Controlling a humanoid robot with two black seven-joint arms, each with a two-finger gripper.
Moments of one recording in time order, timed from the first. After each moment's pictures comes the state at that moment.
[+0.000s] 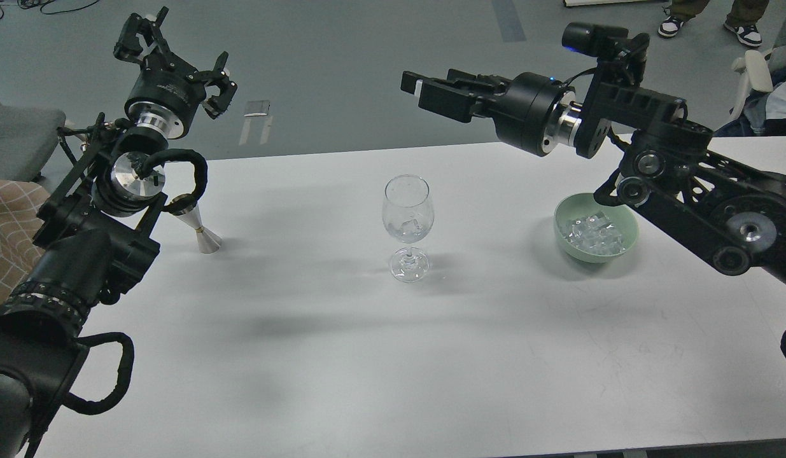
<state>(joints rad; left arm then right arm) -0.91 0.22 -1.12 -0.54 0.15 -0.26 -0.17 0.91 -0.38 0.78 1.33 -1.59 0.22 0.06</state>
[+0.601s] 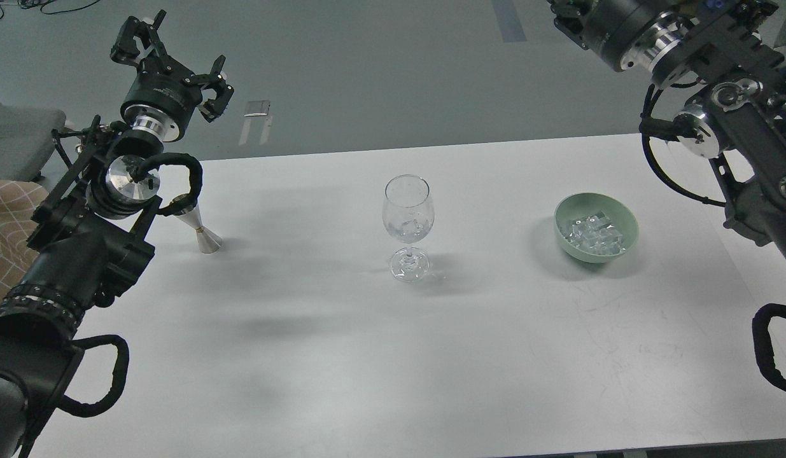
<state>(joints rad) -0.90 0.24 -1.12 -0.54 0.16 -0.29 -0.18 0.86 -0.29 1.18 1.05 -1.02 0.22 0.07</state>
